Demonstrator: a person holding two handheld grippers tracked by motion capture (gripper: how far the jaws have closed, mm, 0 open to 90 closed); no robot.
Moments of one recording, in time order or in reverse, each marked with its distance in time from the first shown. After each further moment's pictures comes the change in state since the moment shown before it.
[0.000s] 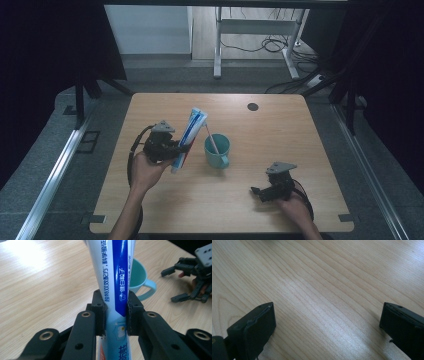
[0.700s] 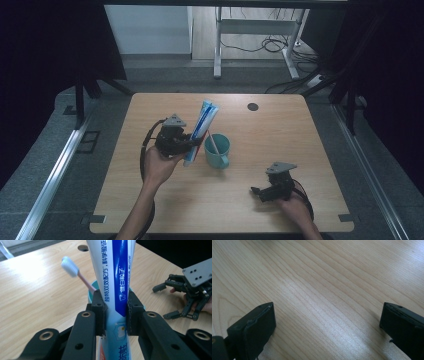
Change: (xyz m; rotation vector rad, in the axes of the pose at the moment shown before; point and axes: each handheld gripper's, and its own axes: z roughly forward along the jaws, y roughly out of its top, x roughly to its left) left arm -0.017 0.027 0.014 -0.065 -0.011 0.028; right arm 0.000 0.000 0.000 -0.001 -0.001 0.001
